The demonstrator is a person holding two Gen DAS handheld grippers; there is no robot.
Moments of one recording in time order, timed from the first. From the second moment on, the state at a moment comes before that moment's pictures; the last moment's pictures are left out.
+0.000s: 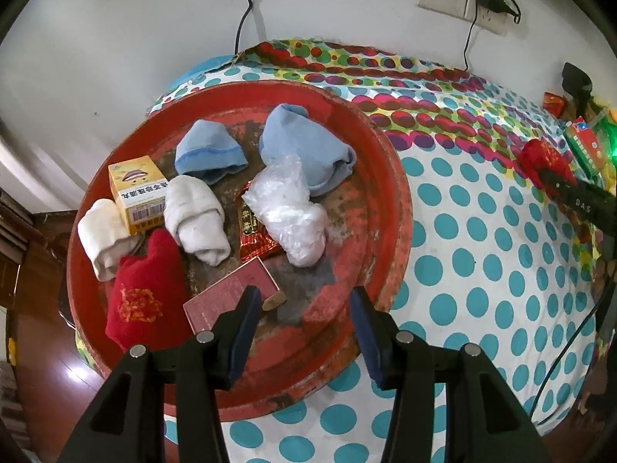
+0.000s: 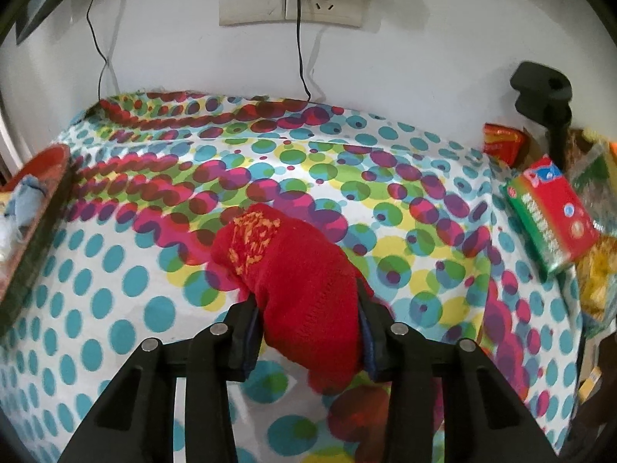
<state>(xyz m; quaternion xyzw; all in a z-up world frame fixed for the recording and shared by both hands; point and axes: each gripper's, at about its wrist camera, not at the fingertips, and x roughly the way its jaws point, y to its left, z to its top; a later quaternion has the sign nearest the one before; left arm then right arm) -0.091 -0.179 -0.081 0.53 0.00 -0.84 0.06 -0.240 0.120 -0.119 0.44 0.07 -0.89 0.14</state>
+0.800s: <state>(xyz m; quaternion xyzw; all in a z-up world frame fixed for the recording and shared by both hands) -0.035 -0.234 -0.056 0.51 0.05 -0.86 0.10 -0.156 -0.043 -0.069 0.42 0.07 -0.85 0.32</state>
